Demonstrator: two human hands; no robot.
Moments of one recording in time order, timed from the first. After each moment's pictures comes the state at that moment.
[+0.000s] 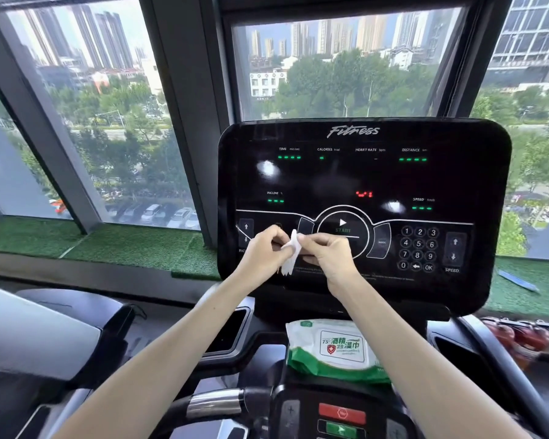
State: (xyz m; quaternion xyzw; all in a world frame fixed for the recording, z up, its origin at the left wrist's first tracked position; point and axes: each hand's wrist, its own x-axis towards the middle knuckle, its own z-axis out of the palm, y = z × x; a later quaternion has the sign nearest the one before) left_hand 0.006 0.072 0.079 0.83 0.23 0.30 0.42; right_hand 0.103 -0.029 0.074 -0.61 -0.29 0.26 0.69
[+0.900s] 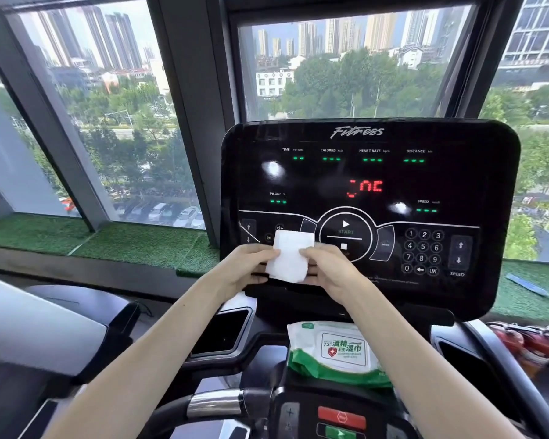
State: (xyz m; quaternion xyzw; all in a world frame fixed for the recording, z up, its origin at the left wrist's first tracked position) left_hand -0.019 0.095 0.073 0.66 0.31 0.13 0.67; right_hand 0.103 -0.026 0.075 -0.62 -0.21 0.42 0.63
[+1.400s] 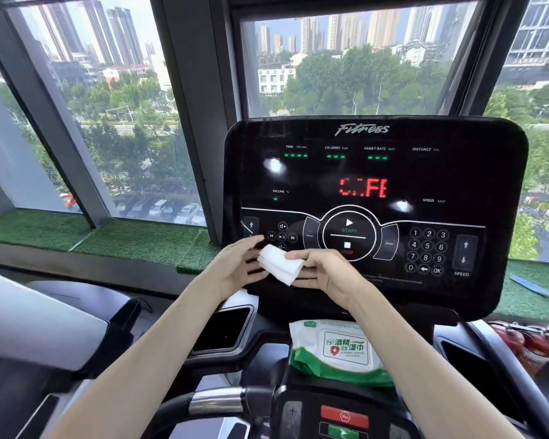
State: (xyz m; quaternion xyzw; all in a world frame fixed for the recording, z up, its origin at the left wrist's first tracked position) left_hand -0.029 0.112 0.063 0.52 0.31 0.17 0.77; right_hand 0.105 -0.035 0.066 -0.55 -0.28 0.48 0.63
